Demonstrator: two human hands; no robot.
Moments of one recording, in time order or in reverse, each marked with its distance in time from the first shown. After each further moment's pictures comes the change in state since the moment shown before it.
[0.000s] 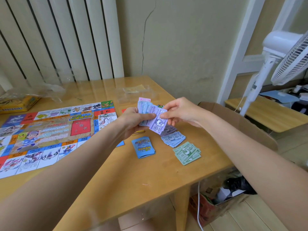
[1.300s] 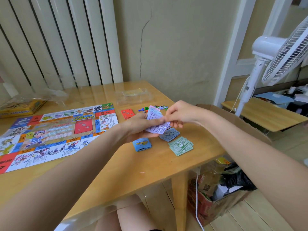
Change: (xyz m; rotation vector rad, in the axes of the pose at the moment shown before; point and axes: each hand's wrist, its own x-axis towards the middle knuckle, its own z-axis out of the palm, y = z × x) left_hand -0.045 0.003 0.028 0.075 -0.190 -0.096; right_hand -0.033 -0.003 -0.002 -0.352 -0.020 0.039
